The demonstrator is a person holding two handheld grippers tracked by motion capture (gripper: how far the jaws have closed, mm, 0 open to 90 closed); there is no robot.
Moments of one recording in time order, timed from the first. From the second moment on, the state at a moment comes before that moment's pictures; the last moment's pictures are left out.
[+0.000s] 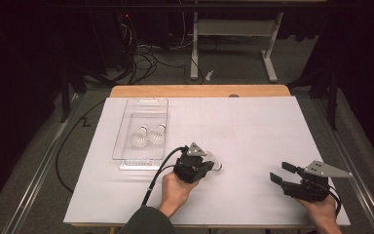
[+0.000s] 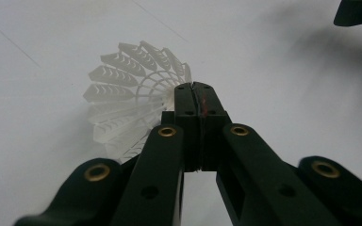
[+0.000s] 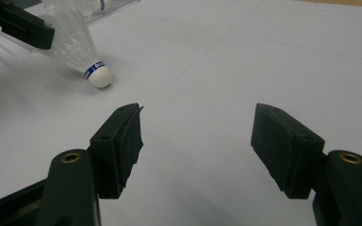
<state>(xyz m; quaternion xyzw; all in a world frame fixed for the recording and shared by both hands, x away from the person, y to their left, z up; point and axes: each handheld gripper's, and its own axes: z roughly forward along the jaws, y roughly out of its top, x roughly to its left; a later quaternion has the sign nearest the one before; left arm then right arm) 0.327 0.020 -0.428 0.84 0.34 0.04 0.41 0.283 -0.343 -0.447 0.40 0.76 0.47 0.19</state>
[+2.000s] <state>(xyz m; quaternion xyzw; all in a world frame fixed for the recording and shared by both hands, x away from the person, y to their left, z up) 0.322 0.044 -0.399 0.83 0.34 0.06 0.44 0.283 -0.343 -0.447 0.40 0.76 0.47 0.19</state>
